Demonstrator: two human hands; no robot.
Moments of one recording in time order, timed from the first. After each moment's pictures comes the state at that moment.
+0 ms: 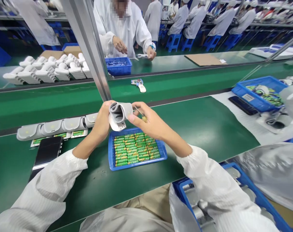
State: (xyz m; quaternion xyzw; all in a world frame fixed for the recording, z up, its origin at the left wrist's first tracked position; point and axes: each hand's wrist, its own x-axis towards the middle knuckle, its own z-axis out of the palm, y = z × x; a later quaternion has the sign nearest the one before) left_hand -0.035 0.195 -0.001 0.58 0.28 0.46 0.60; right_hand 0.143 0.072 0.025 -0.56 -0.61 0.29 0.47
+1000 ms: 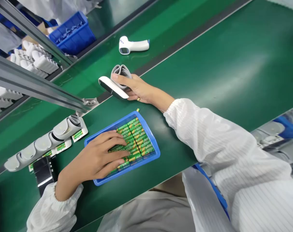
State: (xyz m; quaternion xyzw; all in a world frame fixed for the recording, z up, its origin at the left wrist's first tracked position) left_hand -0.044 0.156 0.004 0.97 -0.08 0.01 0.21; right_hand 0.235 0.153 -0.069 -0.39 -0.34 0.56 0.64
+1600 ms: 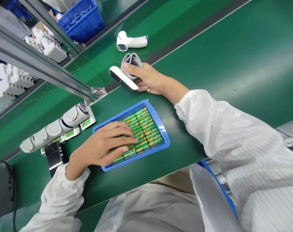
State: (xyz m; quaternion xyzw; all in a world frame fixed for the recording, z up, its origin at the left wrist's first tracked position) left_hand -0.040 0.157 0.002 0.95 -0.09 0.04 0.31; right_hand 0.233 0.145 -0.067 -0.40 -0.38 0.56 0.62
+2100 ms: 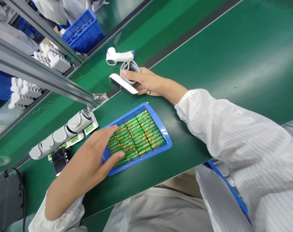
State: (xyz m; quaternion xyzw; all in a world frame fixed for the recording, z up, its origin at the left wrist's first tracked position) left_hand -0.070 0.119 0.045 0.97 0.19 -0.01 0.15; right_hand 0.237 0.150 -0.074 -0.41 -0.39 0.56 0.61
